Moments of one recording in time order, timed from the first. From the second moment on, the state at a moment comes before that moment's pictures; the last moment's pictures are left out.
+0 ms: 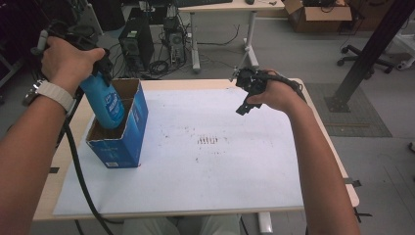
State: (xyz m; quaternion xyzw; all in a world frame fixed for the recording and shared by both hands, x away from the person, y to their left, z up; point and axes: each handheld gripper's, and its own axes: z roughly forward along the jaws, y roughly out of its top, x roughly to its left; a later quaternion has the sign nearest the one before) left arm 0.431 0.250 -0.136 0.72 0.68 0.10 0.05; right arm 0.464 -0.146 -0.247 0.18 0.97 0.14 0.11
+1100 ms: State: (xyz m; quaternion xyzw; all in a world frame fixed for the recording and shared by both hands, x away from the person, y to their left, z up) left arm 0.441 0.248 -0.235 0.73 0.67 0.09 0.03; right arm 0.465 -0.149 -0.247 0.18 0.97 0.14 0.11
